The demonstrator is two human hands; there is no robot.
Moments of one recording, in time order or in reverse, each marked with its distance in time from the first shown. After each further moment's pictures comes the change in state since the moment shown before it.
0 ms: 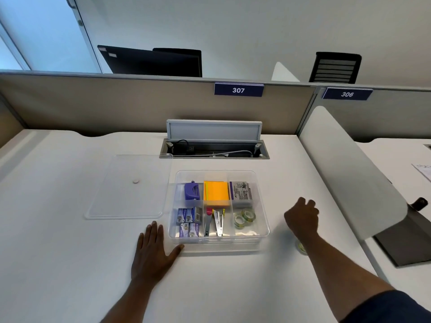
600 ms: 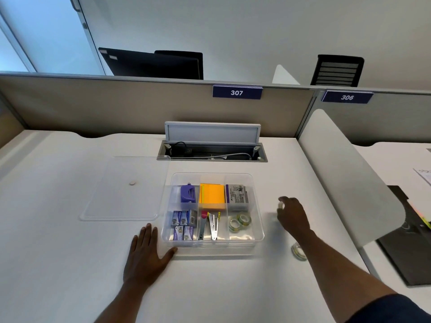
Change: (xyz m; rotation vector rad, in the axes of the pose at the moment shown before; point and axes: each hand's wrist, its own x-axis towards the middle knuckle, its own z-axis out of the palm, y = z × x) left_hand -0.001 0.002 -0.001 -0.006 0.005 -0.017; right_hand 0.014 -0.005 -0.005 0.115 -0.101 -0.301
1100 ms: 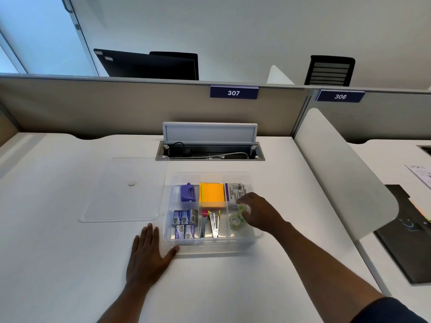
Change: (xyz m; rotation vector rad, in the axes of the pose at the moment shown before) left_hand -0.001 0.000 -0.003 0.006 0.001 0.007; right_hand -0.019 -0.065 0.017 0.030 -0.234 -0.523
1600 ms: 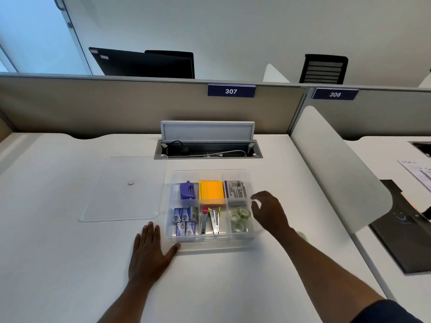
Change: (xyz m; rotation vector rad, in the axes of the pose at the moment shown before) left_hand -0.001 0.000 -0.001 -0.015 -0.011 0.005; right_hand -0.021 -0.001 0.005 0.020 0.367 0.175
